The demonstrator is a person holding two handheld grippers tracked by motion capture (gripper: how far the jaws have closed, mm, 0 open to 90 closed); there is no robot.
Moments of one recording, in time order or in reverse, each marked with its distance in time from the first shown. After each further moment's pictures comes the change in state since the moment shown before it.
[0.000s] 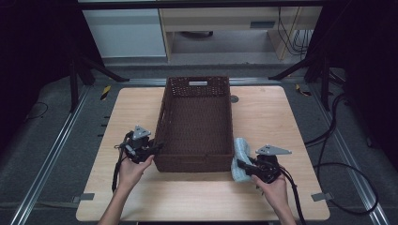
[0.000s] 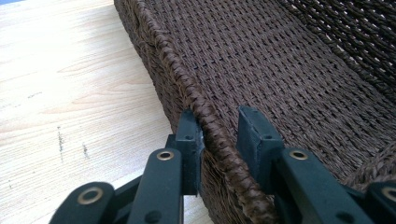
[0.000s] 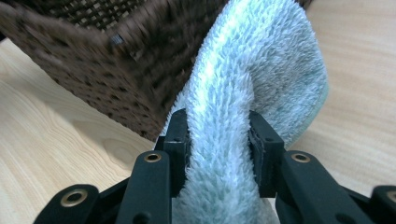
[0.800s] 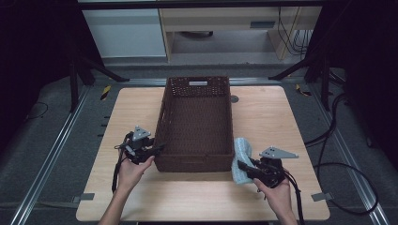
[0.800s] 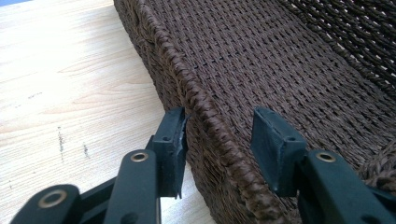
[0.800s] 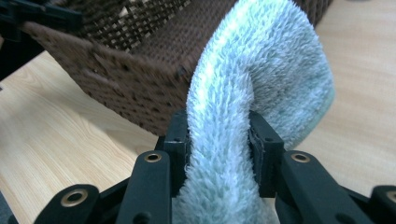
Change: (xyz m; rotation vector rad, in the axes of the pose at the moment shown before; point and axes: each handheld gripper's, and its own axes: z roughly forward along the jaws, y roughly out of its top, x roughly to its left) left arm 0.000 -0.003 0.000 -0.003 -0.004 0.007; right arm 0.018 0.006 -0.027 -0.055 0.021 0.005
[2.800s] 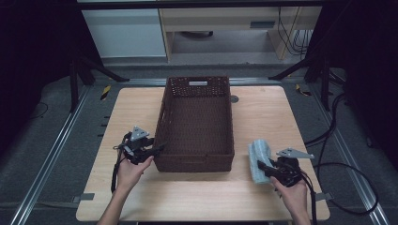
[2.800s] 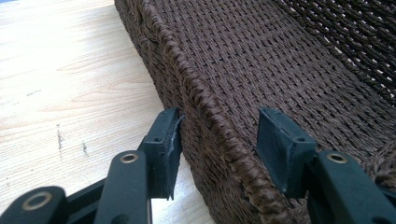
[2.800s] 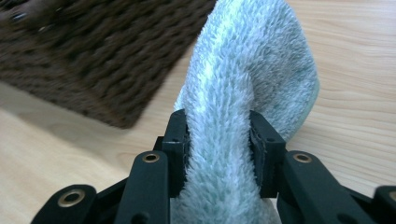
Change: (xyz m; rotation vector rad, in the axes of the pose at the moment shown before) left arm 0.003 -0.002 -0.002 -0.008 -0.013 -0.021; right arm -0.052 -0.017 -0.019 0.055 -0.184 0.062
